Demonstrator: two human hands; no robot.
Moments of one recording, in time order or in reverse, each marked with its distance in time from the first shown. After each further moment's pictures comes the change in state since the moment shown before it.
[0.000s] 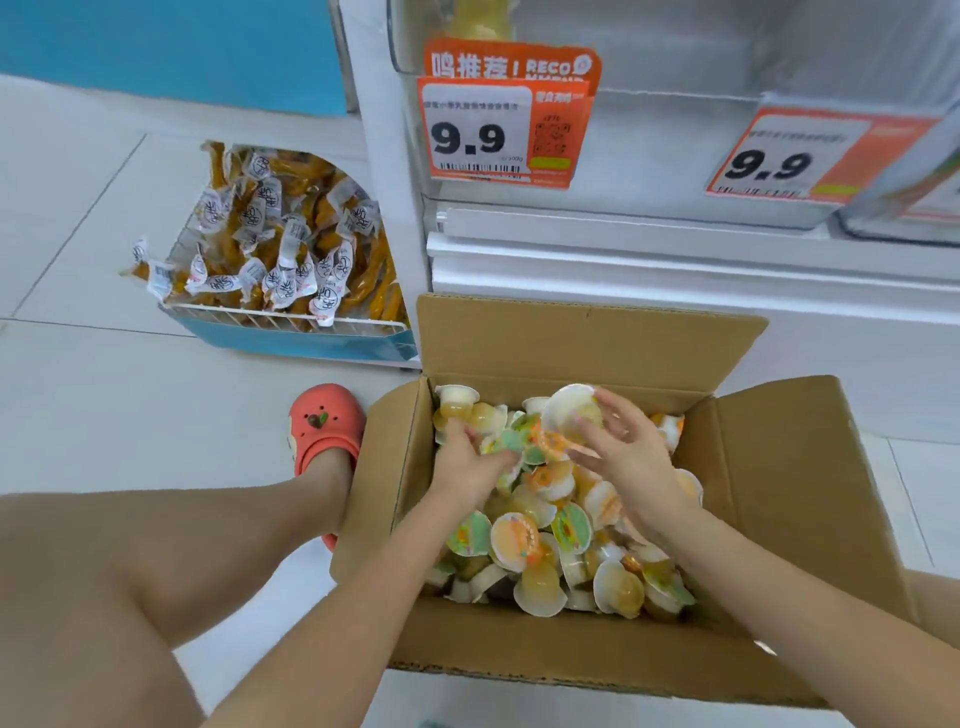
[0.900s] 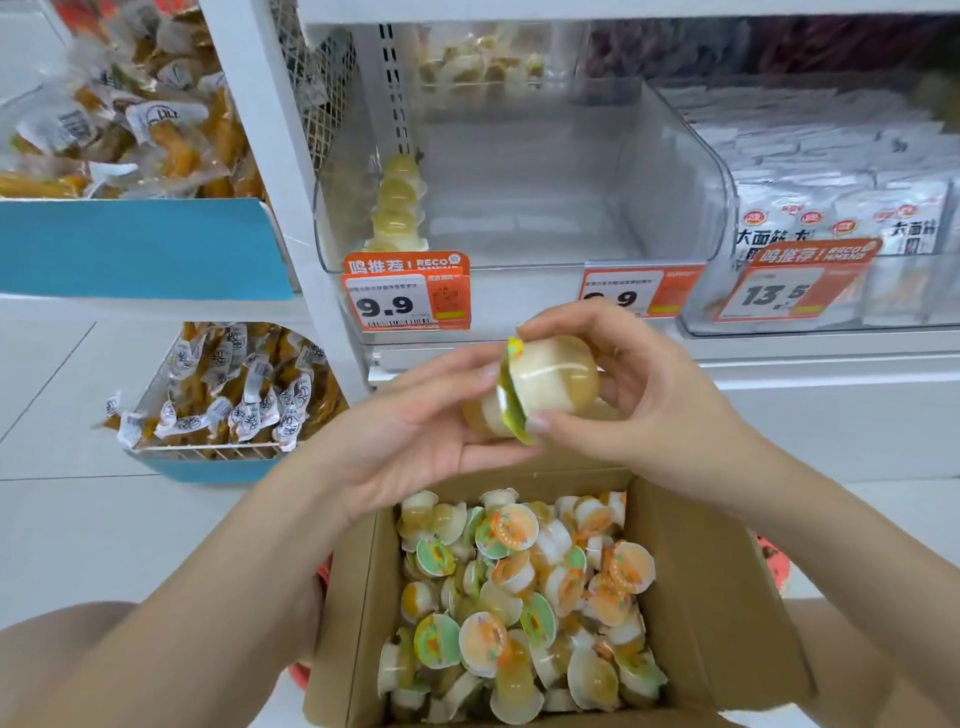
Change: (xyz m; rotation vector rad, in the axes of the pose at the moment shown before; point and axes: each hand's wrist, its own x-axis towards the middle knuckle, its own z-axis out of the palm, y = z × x) left_hand -0.111 0.204 -0.081 -0.677 -0.928 0.219; right_hand -0.077 -0.199 -0.016 -0.336 -0.458 -0.774
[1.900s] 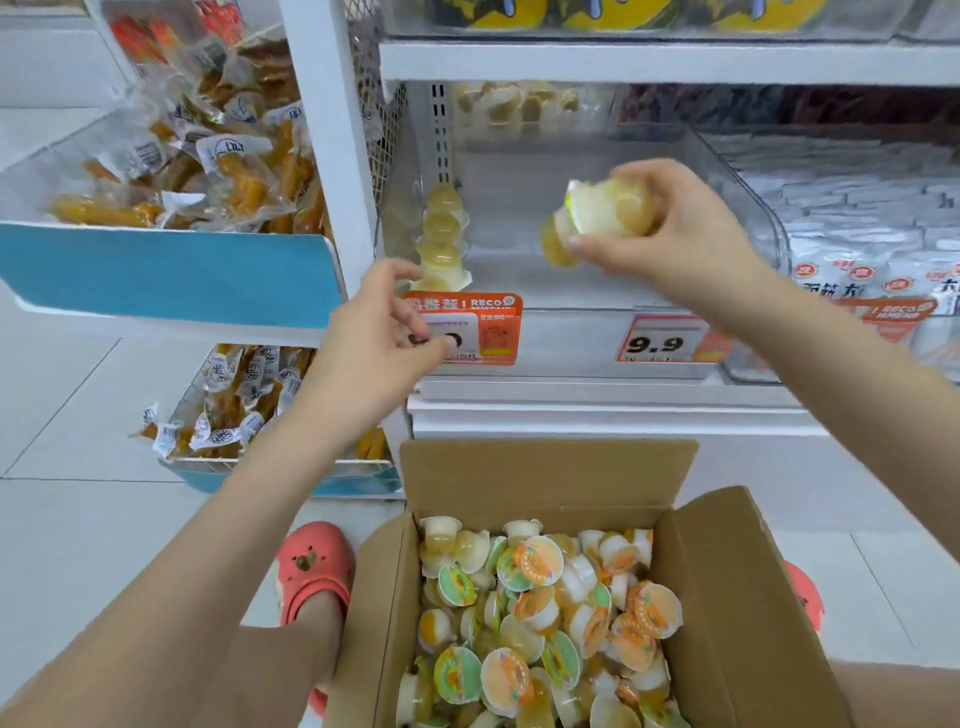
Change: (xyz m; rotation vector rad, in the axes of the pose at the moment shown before) left_hand -0.005 0.067 -0.034 1.275 0.797 0.438; right_hand 0.125 -0.012 -0.046 -0.422 0.346 0.130
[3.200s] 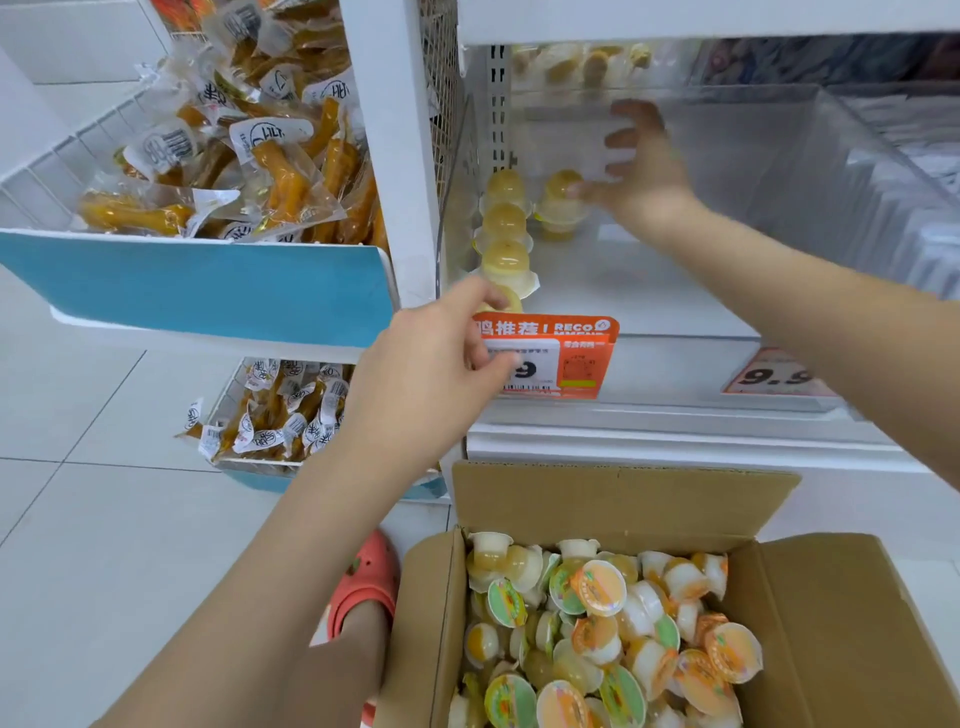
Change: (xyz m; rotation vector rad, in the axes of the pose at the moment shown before) left_hand 0.028 -0.018 -0.005 0.254 -0.027 0.090; right_hand 0.150 0.050 0.100 0.001 0.038 0.070
